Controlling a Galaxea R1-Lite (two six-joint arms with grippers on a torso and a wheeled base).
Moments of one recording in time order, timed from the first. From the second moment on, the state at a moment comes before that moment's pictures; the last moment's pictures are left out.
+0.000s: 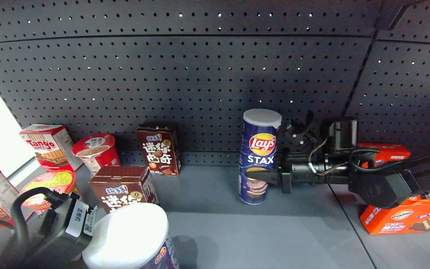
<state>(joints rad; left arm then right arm) -0.70 1.15 -0.42 -0.33 -0.41 0.01 0.44 1.91 -1.00 -0.63 0.81 -0.19</state>
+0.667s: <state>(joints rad) -0.70 1.15 -0.43 -0.32 -0.40 0.02 0.54 1.64 -0.73 -0.65 0.73 -0.17</state>
